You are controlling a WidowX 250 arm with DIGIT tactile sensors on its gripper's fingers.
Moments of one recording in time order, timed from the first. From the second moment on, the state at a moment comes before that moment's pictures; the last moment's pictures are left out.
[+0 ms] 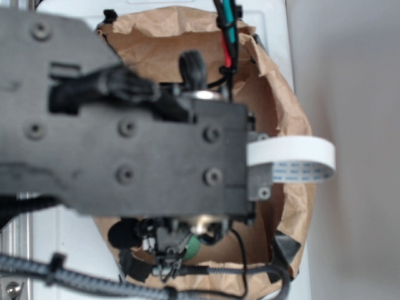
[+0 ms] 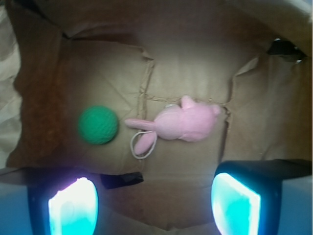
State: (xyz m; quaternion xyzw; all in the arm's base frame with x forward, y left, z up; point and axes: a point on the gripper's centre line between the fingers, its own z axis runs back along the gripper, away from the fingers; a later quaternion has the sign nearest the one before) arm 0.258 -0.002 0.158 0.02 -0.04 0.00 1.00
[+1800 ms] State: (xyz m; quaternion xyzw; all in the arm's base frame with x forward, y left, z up) arm 0.299 0.012 0.121 0.02 -0.03 0.46 0.89
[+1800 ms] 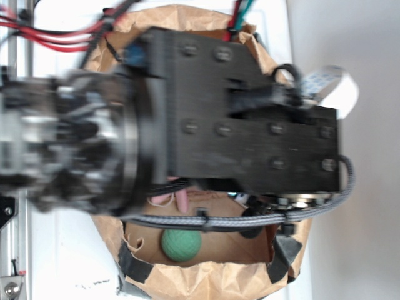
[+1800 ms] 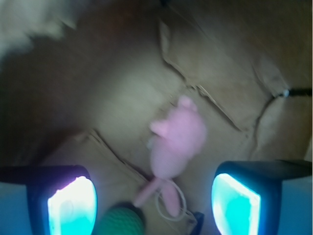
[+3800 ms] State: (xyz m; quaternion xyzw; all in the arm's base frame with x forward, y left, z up) arm 0.249 0.017 0.074 -0.06 -0.06 0.51 0.86
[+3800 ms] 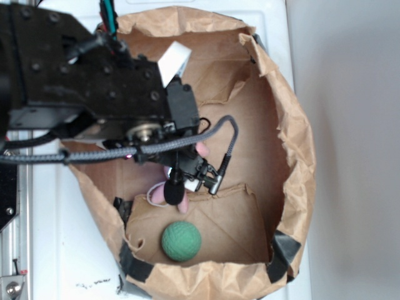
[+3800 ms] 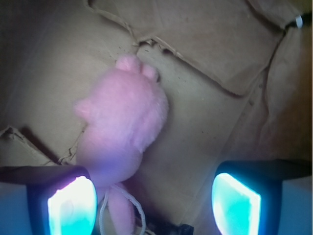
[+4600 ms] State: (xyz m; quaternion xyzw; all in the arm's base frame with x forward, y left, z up) arm 0.265 0.010 0.087 -0.06 -0.06 0.53 0.84
